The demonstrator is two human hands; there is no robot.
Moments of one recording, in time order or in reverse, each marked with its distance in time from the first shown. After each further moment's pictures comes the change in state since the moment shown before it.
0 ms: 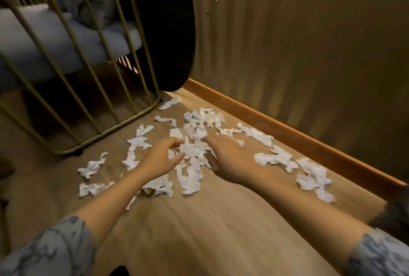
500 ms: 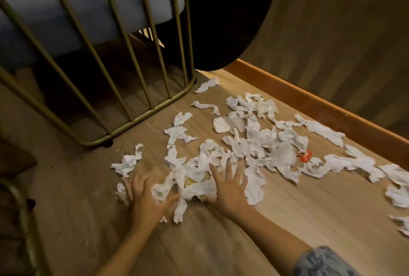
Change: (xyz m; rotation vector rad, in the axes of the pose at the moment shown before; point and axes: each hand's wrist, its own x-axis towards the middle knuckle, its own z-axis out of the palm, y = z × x) left_hand -0.069 -0.284 0.036 0.117 0.264 -0.517; right_hand 0.110 -0.077 0.266 0.033 -0.352 0.396
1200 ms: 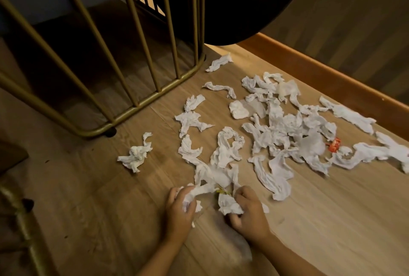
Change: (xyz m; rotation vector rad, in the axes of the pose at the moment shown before) left_hand -0.012 -0.028 0.061 -0.444 -0.050 0.153; right_hand -0.010 0.003 0.085 0.474 0.460 -0.209
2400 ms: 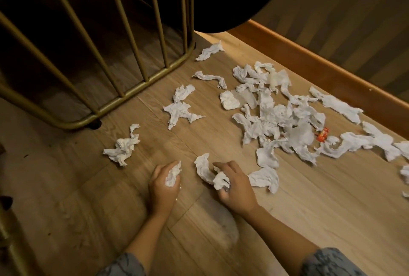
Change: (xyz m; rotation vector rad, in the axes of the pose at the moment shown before) left_hand 0.043 0.005 -0.002 -0.025 0.108 0.029; right_hand 0.036 -0.008 -0.010 -0.029 -0.104 0.049
